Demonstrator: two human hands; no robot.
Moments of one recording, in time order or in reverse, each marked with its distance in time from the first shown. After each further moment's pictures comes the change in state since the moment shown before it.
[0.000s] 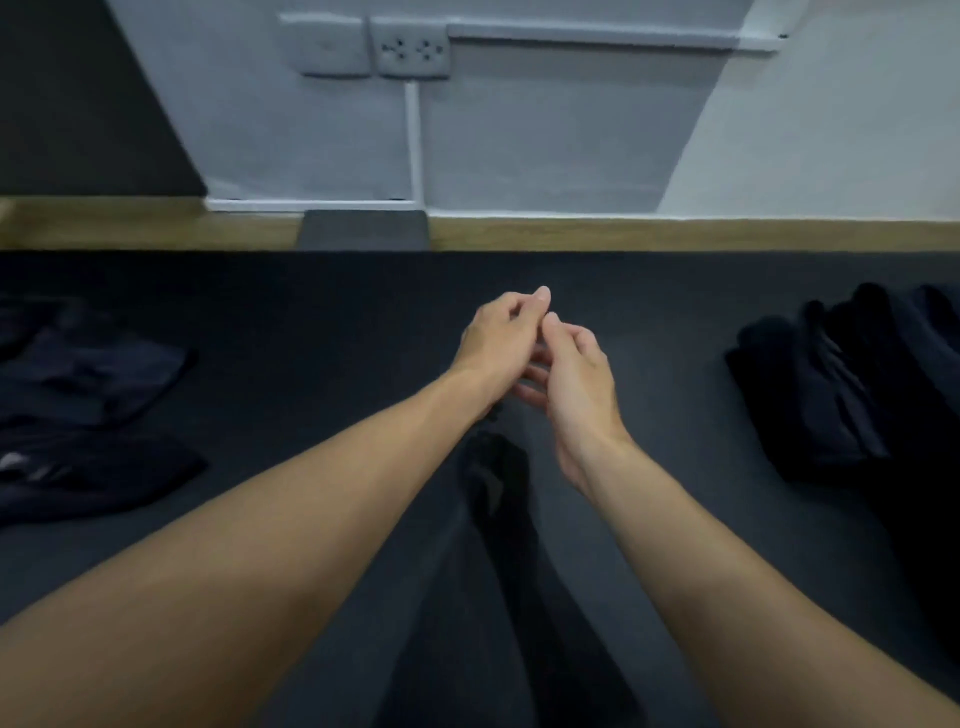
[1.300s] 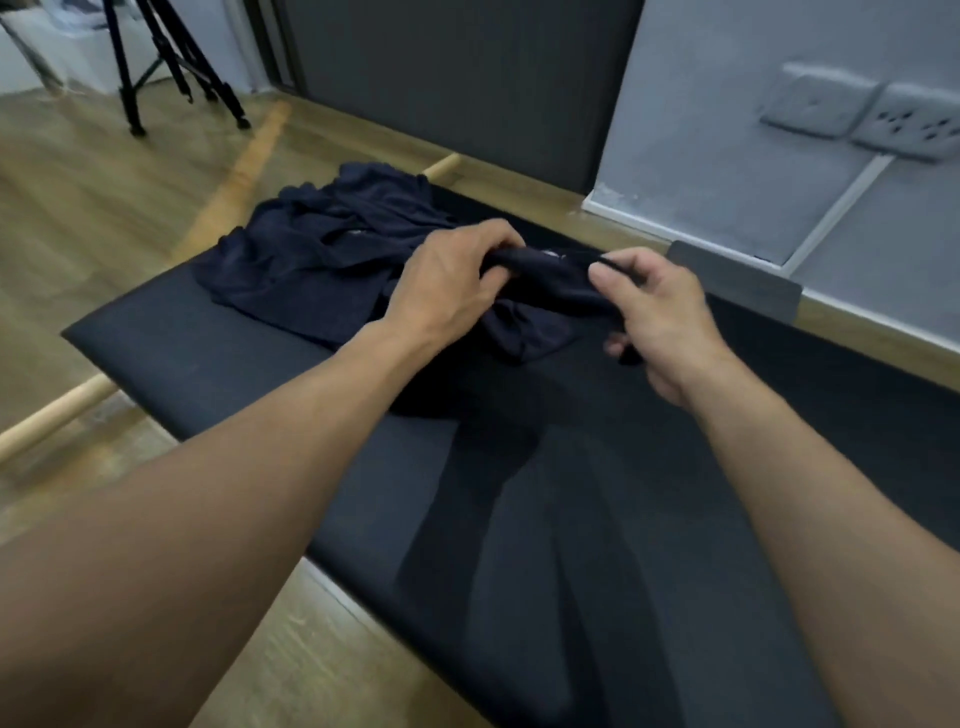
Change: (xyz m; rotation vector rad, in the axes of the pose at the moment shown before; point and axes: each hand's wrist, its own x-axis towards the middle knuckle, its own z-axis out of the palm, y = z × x) left_hand -0.123 -0.093 -0.363 0.691 0.708 0.292; right_hand -0.056 0.000 0.275 -0.325 -0.779 -0.285
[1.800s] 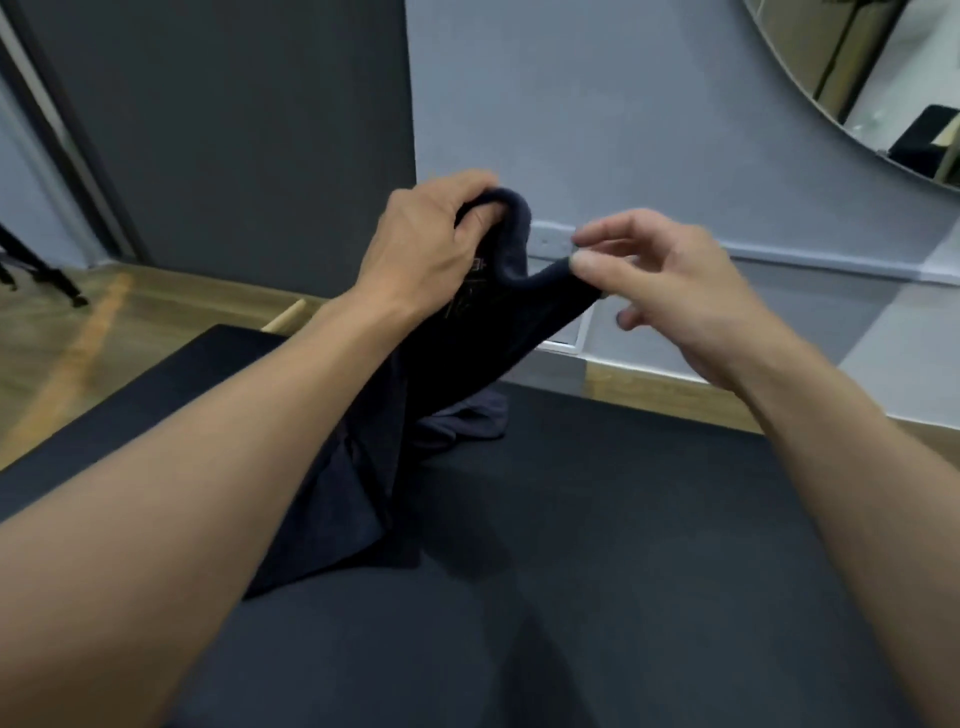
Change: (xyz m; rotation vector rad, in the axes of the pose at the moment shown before) left_hand 0.110 0.234 -0.039 -0.206 0.076 0.322; right_hand -0.072 -0.165 -0.197 -0.258 0.170 -0.296
